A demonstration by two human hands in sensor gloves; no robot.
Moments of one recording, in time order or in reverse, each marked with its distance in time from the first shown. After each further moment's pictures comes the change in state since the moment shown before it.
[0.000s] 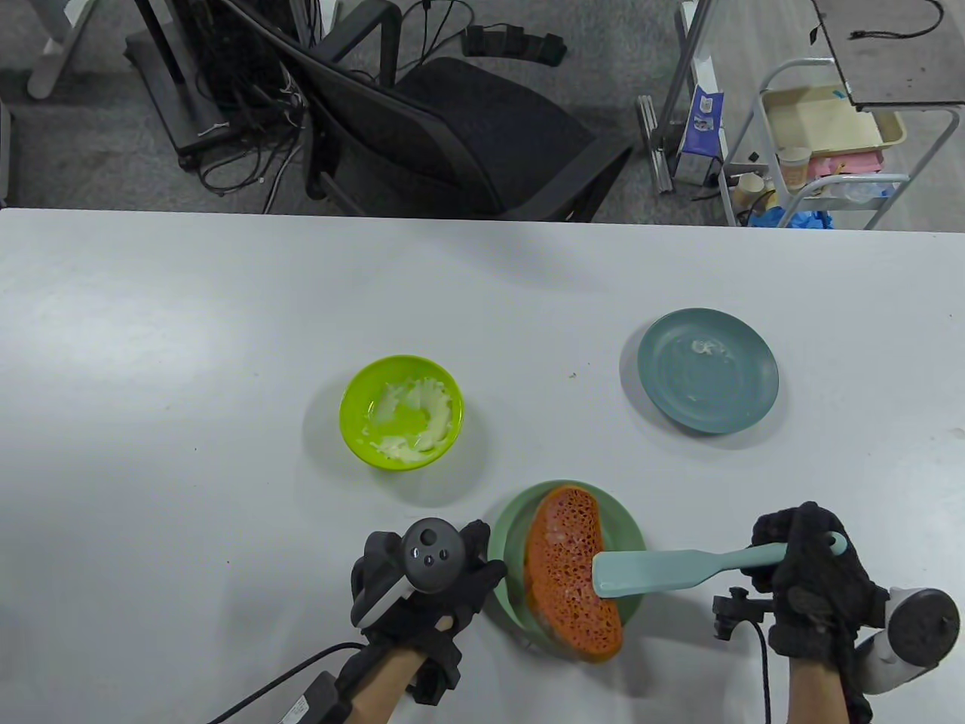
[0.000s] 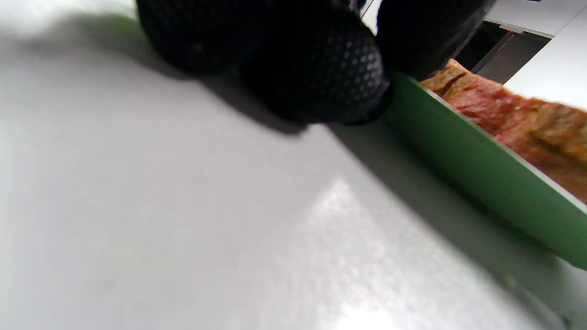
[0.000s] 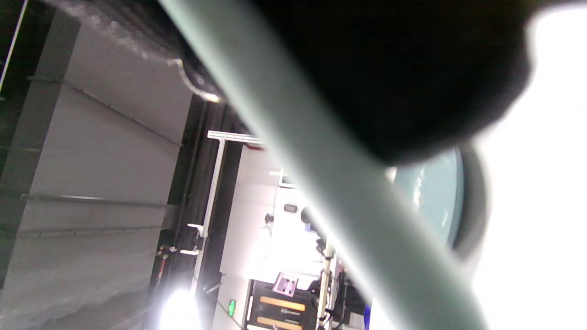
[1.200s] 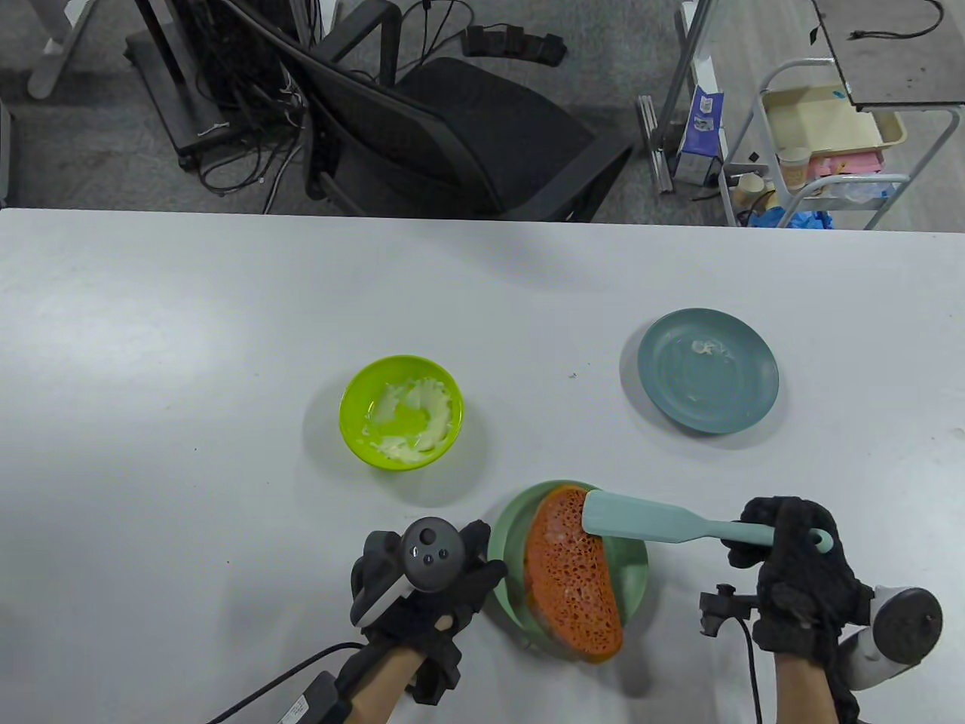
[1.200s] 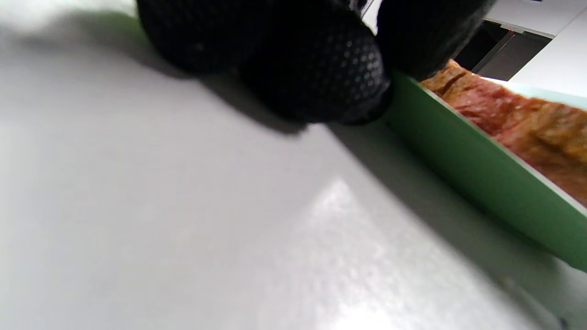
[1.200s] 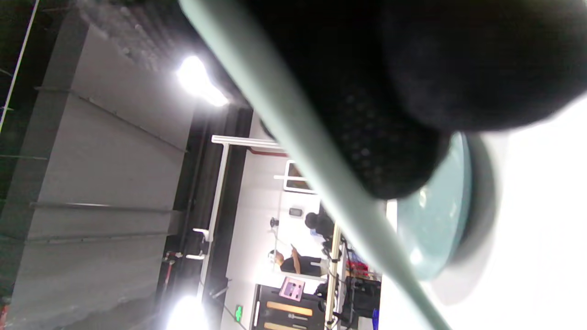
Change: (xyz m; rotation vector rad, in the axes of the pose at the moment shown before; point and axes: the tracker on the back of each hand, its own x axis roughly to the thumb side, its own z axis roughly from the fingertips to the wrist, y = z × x) left_hand 0.000 -0.001 0.000 -0.005 0.001 0.006; right_hand 0.000 0.005 0.002 -0.029 -0.036 -0.004
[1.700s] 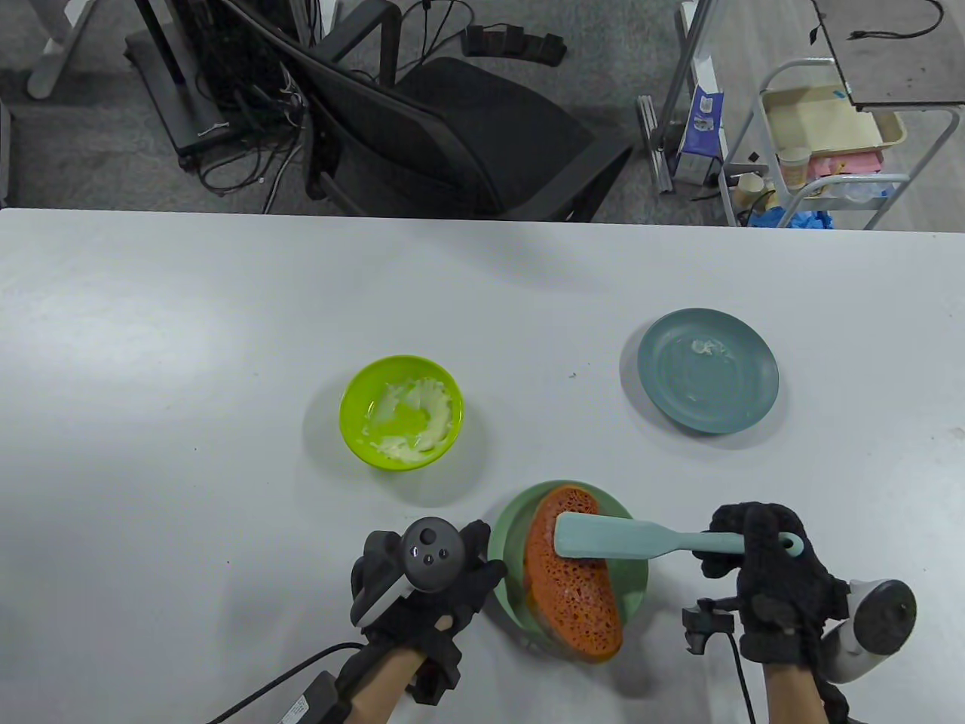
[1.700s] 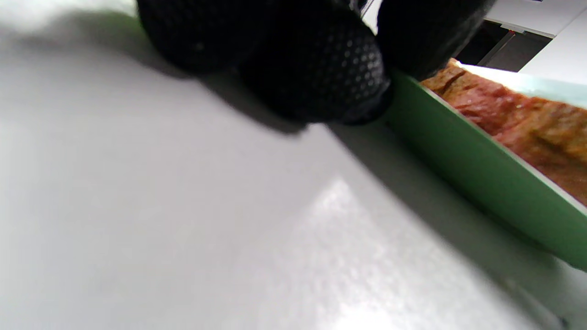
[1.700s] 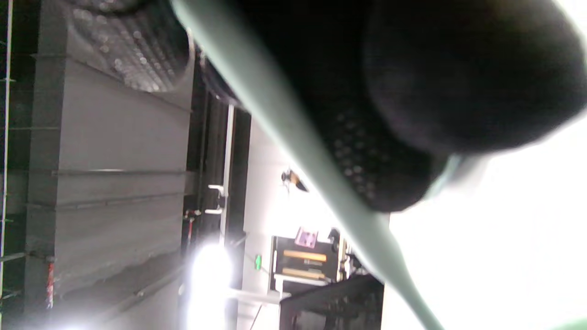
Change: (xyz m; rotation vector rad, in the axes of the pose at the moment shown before) left_hand 0.000 0.000 0.000 0.000 0.000 -0.001; right_hand -0.007 0.029 0.011 0.209 0.009 -0.073
